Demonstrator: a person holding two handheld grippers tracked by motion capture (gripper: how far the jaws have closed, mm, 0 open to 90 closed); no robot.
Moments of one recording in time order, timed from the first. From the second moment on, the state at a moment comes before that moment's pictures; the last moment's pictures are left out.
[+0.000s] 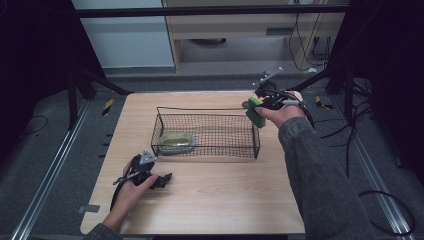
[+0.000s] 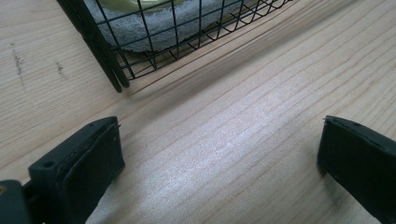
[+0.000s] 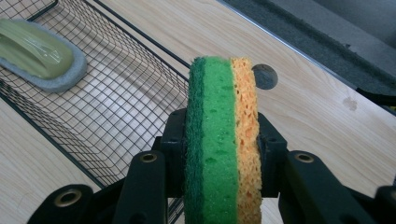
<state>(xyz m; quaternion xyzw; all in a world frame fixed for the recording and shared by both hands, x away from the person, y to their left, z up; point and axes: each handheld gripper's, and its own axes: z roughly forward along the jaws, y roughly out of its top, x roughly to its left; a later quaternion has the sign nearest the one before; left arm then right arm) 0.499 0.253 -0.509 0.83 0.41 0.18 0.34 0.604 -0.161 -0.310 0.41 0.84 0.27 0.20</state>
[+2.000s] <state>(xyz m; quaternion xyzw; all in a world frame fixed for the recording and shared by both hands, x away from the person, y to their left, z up) 0.501 0.253 -0.509 0.83 0.41 0.18 0.34 0.639 -0.141 -0.401 0.40 0.87 0.25 0.17</state>
